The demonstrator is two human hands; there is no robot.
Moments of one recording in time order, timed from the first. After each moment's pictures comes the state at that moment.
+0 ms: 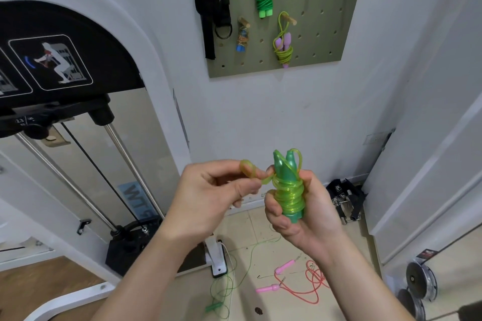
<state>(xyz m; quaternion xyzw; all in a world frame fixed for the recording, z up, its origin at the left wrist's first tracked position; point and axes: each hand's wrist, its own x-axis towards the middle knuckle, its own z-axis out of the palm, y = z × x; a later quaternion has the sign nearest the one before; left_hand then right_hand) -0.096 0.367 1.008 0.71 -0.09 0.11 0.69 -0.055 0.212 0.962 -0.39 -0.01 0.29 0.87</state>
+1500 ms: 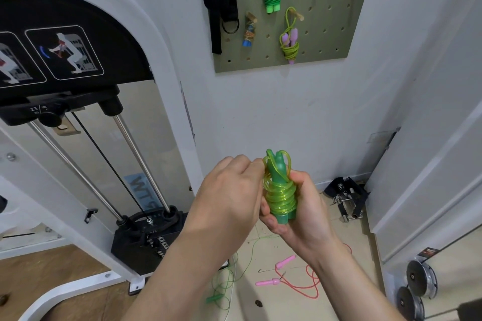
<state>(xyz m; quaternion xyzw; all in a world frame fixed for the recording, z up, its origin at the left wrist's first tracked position) -0.108 0.355 0.997 0.95 -0.13 0.23 0.15 -0.075 0.228 0.953 -0.45 -0.06 0.24 0.86</state>
